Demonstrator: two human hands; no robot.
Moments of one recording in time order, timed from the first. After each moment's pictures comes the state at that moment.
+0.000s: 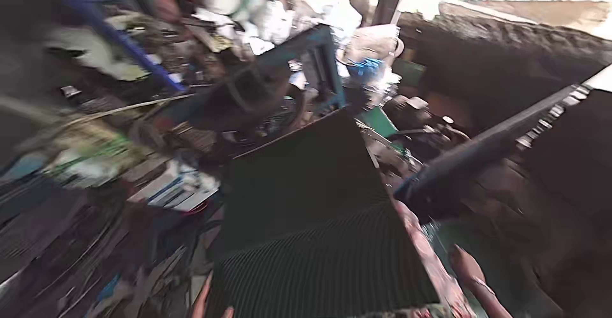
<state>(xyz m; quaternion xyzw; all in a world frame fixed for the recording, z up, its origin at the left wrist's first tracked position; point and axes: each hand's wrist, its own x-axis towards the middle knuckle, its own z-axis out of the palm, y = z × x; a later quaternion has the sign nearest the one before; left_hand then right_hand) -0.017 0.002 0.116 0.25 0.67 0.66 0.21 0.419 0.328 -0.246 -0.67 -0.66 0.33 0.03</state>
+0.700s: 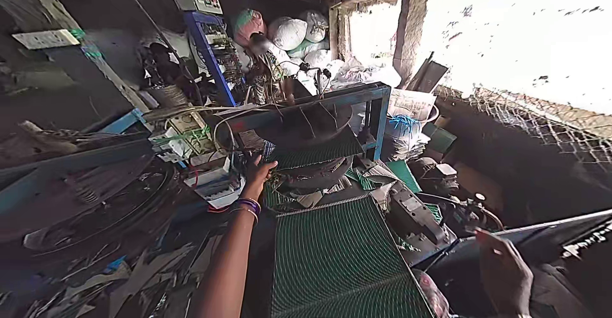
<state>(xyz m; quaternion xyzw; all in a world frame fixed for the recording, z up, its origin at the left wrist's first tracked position) -0.272 0.254 0.158 0.15 0.74 0.63 0.16 0.287 0.411 0.036 -0.43 -0.72 0.12 0.54</state>
